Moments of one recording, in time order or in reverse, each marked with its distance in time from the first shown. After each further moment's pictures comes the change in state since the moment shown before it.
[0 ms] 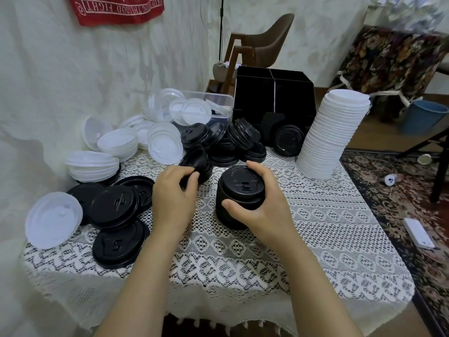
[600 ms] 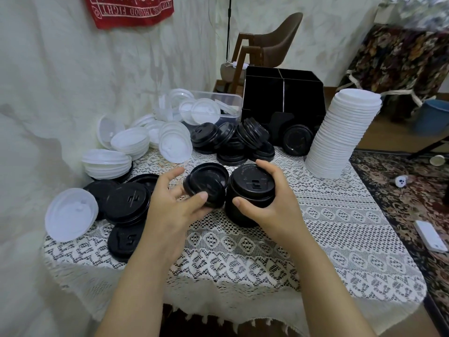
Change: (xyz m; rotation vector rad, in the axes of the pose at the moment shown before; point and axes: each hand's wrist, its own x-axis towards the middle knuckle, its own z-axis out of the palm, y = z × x) left_hand -0.024 0.030 -0.052 -0.961 -0.226 -0.652; right_hand 0.000 -0.001 -0.002 -0.007 -0.014 -0.003
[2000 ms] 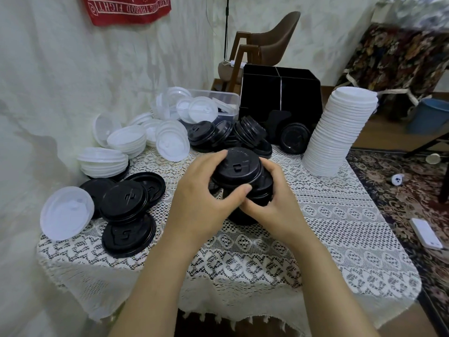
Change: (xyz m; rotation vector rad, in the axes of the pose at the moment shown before) left_hand -0.005 0.001 0.029 0.862 -0.098 0.622; right_hand 0.000 0.003 -0.004 0.104 -0.065 -0.018
